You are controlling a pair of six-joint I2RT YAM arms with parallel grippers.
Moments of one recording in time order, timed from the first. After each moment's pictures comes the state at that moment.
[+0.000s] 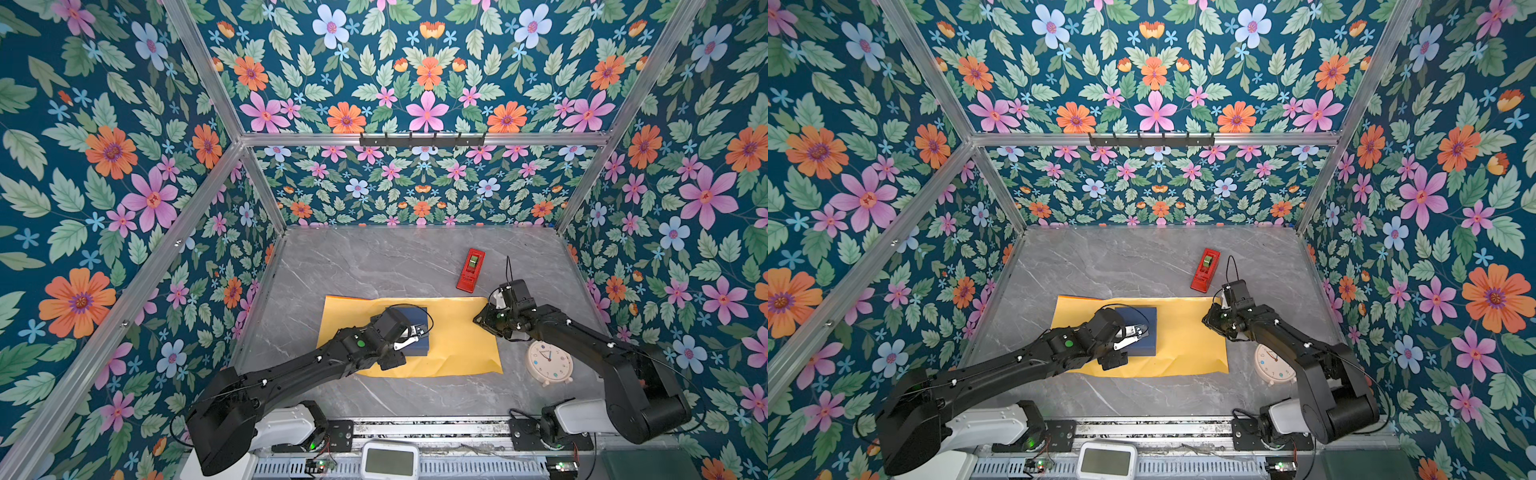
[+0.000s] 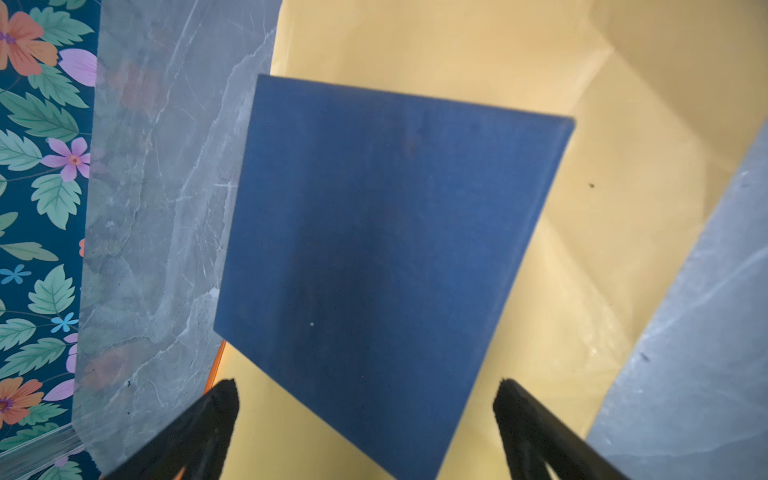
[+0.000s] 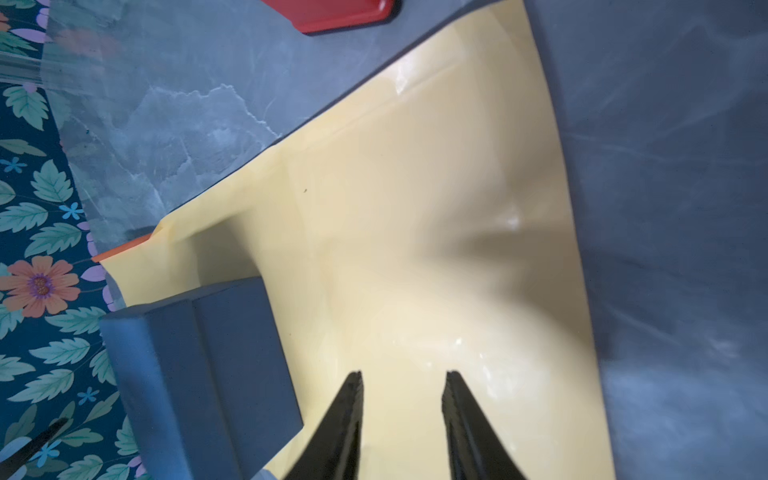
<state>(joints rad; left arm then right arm) -0.94 1.19 0.72 -0.47 -0.24 0.54 0.30 1.35 0.71 -0.37 -0.31 0.73</state>
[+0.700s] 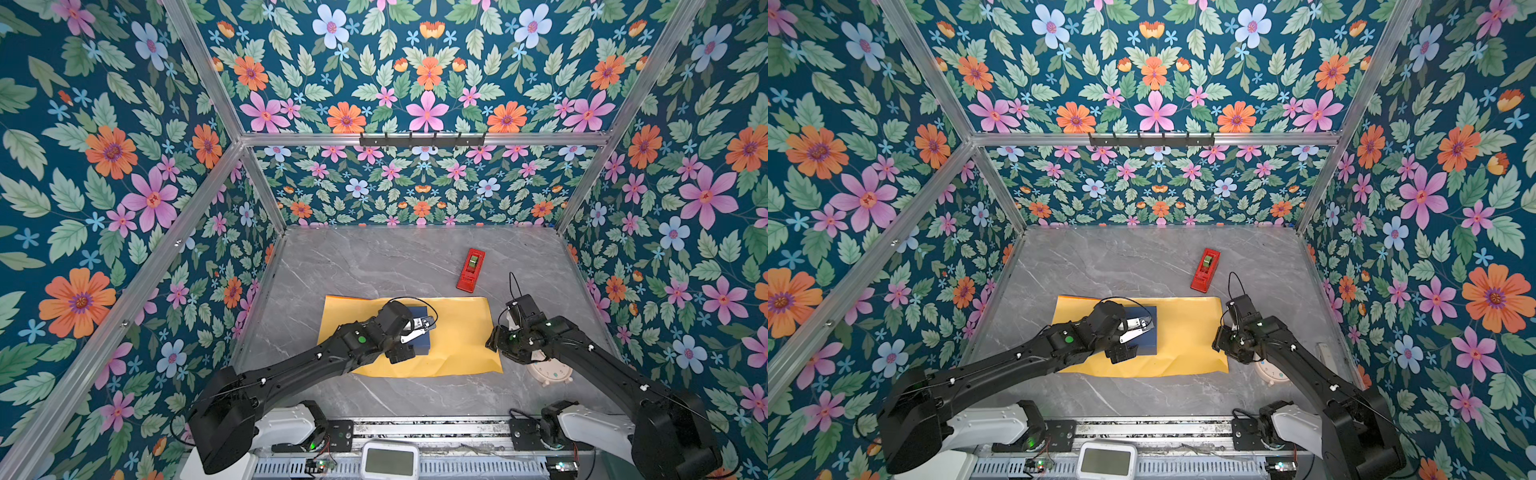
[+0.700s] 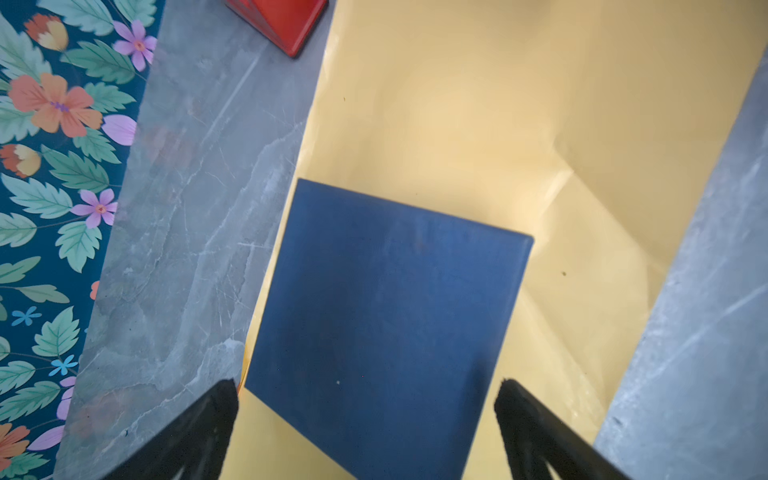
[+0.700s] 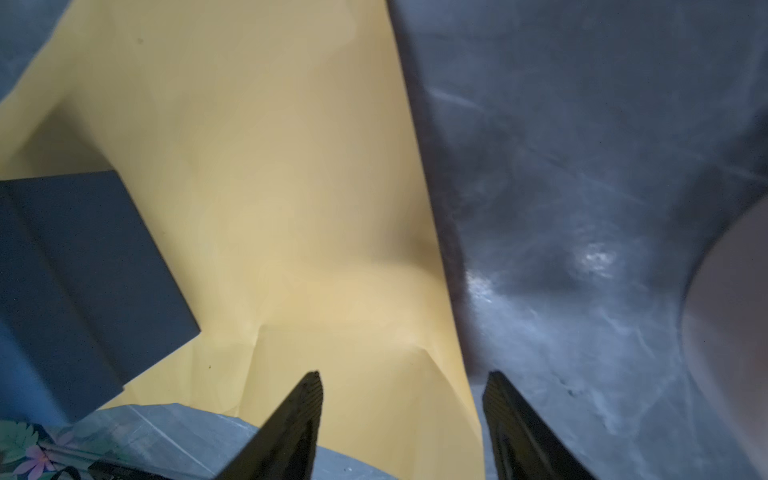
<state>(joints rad) -0.94 1.20 0.78 -0.39 -0.16 0.52 0.35 1.14 0.64 -0.75 -0.18 0.74</state>
